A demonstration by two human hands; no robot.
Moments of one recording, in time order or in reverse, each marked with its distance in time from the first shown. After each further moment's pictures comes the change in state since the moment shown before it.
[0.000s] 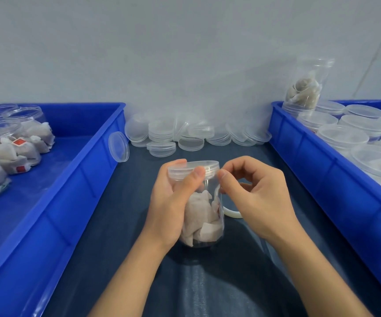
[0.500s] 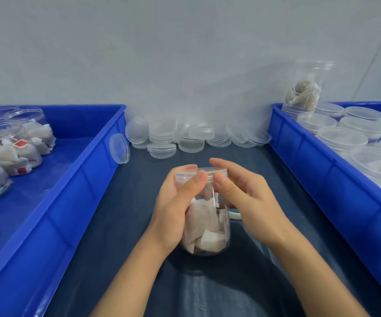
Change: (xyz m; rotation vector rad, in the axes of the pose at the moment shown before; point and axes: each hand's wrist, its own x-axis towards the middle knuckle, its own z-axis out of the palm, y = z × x) left_hand 0.001 -0.005 -0.002 -0.065 -0.107 -0.081; right_hand 0.001 0.010 0.000 0.153 -0.262 0.125
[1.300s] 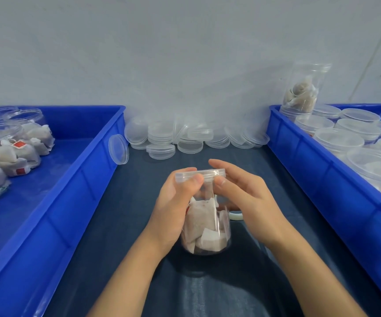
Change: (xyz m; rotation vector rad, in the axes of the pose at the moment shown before) left_hand 0.003 -0.005 -0.003 0.020 -0.013 -0.047; right_hand -0.001 0.001 -0.003 0.054 -0.023 0.036
